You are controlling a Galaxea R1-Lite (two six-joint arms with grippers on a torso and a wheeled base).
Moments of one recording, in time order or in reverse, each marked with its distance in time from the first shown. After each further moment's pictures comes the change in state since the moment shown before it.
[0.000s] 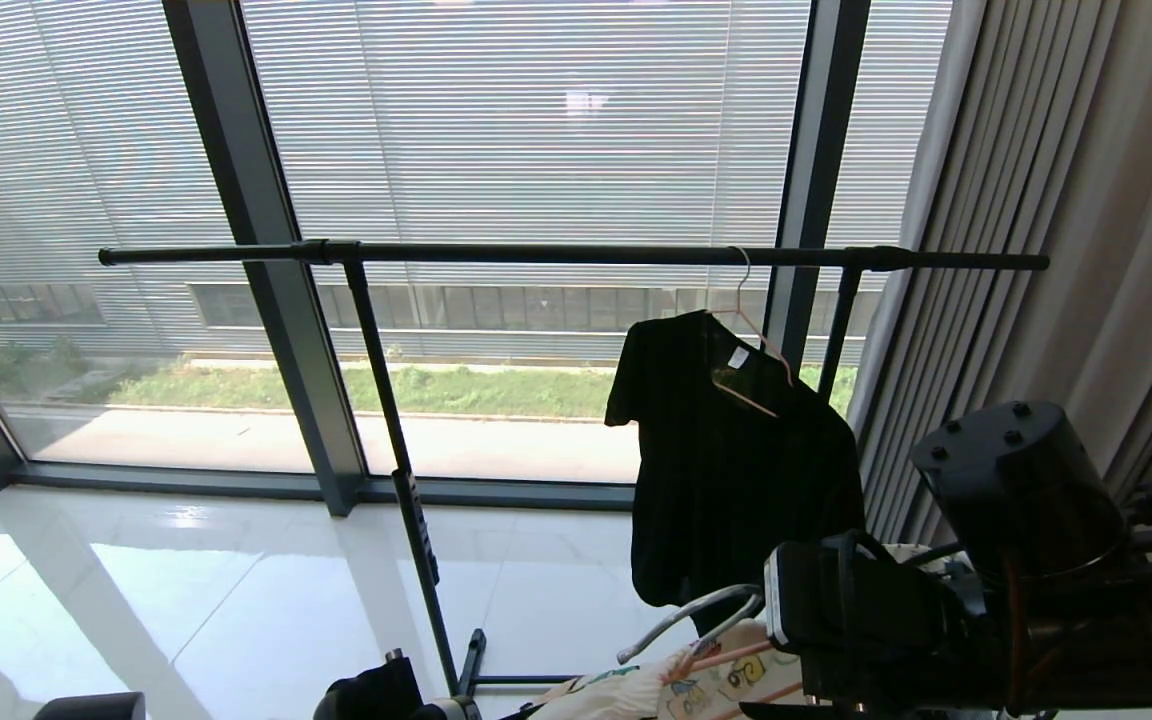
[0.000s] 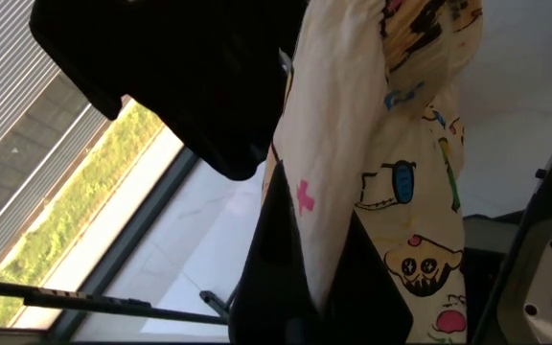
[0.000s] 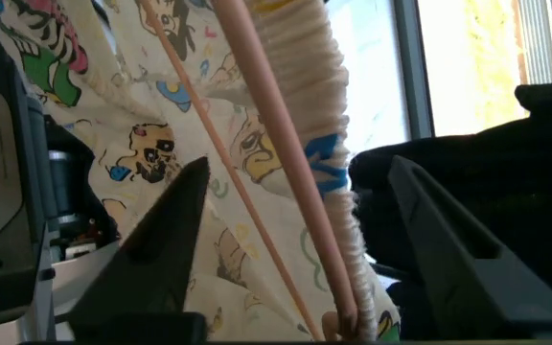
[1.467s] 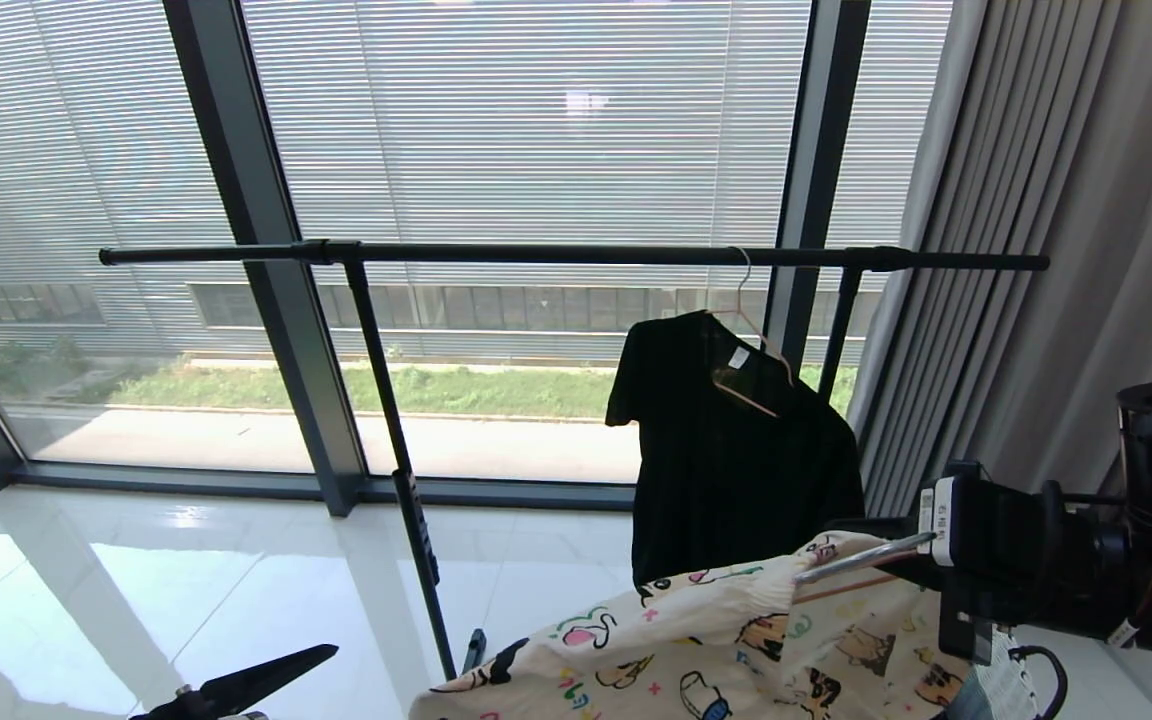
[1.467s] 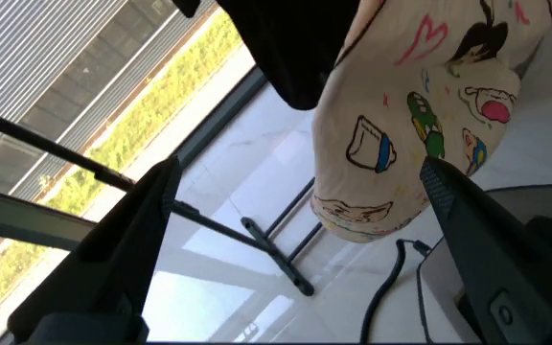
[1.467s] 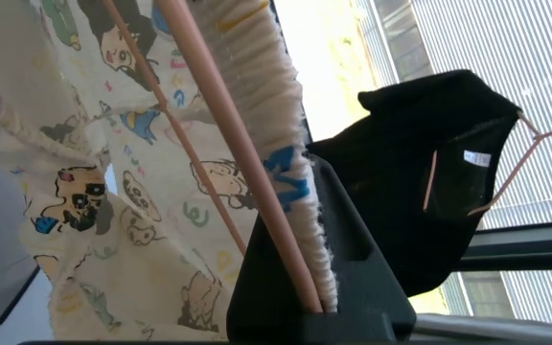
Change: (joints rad) left arm 0.182 -0.220 0.281 0.001 0.115 -0.002; right arm -0.302 -0.141 0.222 -0.372 0.124 -0.195
